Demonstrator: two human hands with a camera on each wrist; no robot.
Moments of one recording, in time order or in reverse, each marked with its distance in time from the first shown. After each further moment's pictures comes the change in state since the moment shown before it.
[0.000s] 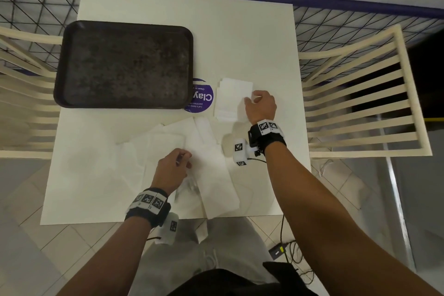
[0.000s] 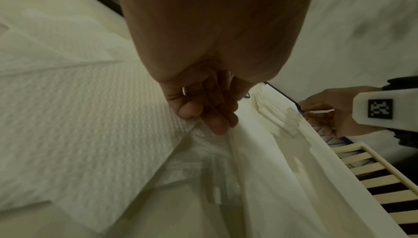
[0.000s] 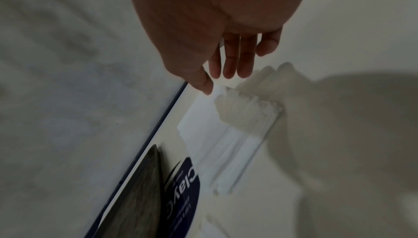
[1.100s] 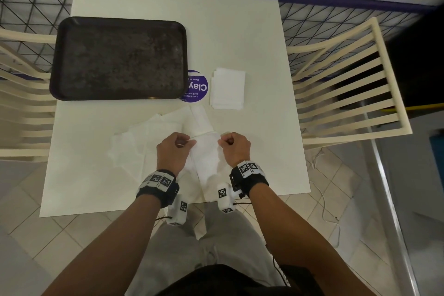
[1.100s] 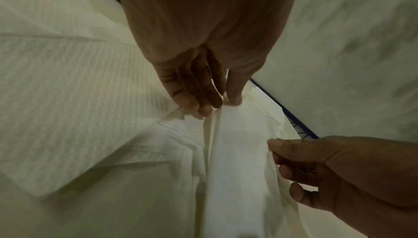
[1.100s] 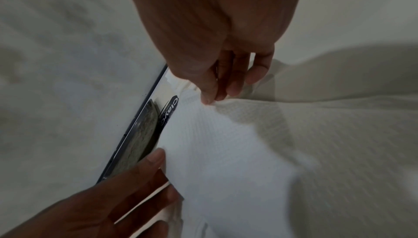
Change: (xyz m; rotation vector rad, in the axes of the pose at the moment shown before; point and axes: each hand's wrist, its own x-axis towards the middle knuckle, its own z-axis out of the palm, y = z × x) left_hand -0.005 0.012 0.006 -0.086 0.150 0.005; right_hand -0.146 0.076 0.033 -0.022 -0.227 -0.005
